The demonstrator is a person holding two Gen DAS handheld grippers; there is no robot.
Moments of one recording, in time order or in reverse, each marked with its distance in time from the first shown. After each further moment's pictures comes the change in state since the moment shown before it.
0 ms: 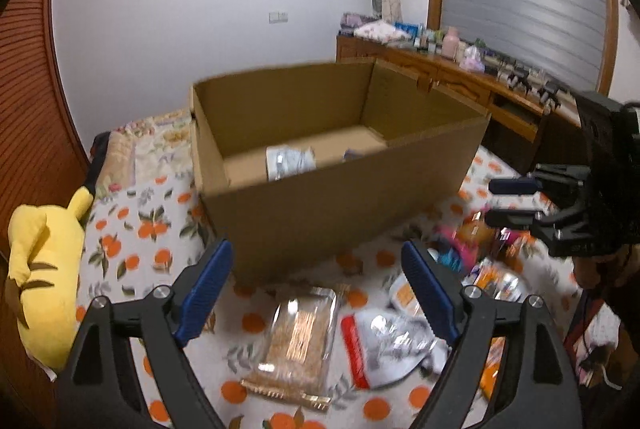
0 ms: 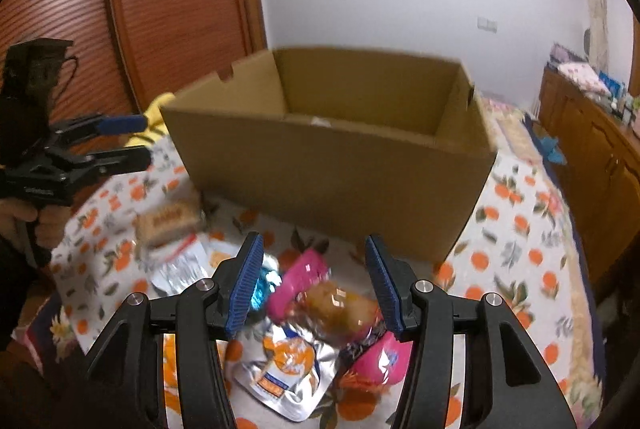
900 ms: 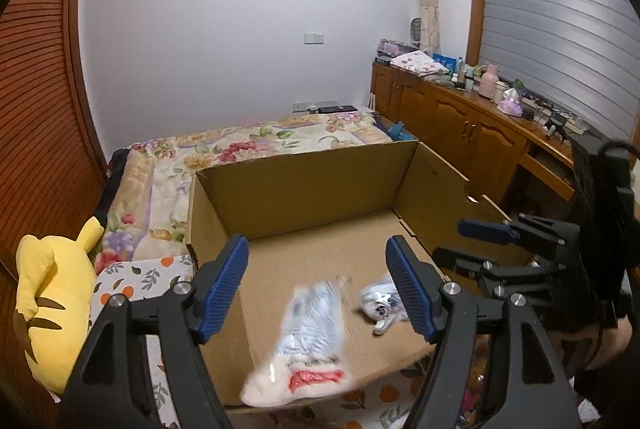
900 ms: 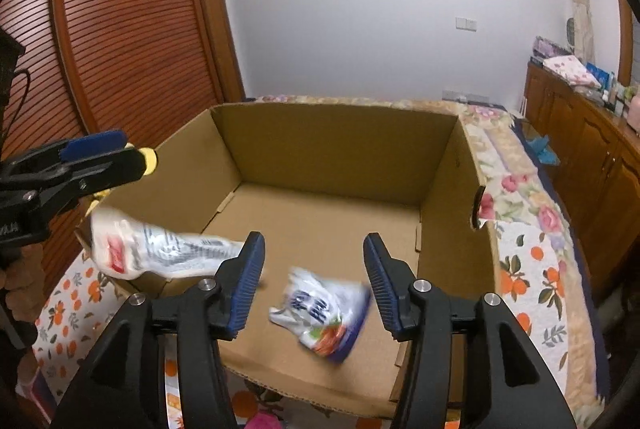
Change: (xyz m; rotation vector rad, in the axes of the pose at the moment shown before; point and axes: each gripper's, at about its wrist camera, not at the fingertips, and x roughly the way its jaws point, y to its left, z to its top) left arm 0.034 0.004 0.112 -0.092 -0.088 0.090; right arm 0.056 -0.047 0.105 0.083 -0.060 -0.046
